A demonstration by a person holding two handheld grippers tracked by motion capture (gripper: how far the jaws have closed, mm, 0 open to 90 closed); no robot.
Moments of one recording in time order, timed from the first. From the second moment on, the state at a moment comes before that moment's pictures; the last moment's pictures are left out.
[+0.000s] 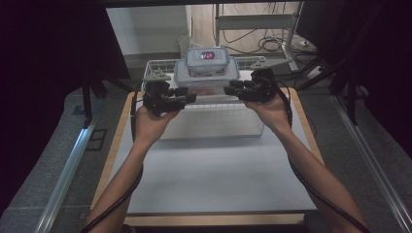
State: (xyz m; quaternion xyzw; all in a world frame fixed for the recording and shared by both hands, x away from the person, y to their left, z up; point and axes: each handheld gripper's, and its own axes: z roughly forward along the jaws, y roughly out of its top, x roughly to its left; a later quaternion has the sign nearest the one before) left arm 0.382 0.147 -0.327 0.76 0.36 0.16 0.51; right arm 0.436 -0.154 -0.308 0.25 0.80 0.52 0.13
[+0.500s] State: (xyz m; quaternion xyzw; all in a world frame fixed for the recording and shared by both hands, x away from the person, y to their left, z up) left arm 0.358 0.142 -0.352 0.78 0.35 0.19 0.49; right arm 0.416 -0.159 -0.333 0.25 0.82 0.51 0.11
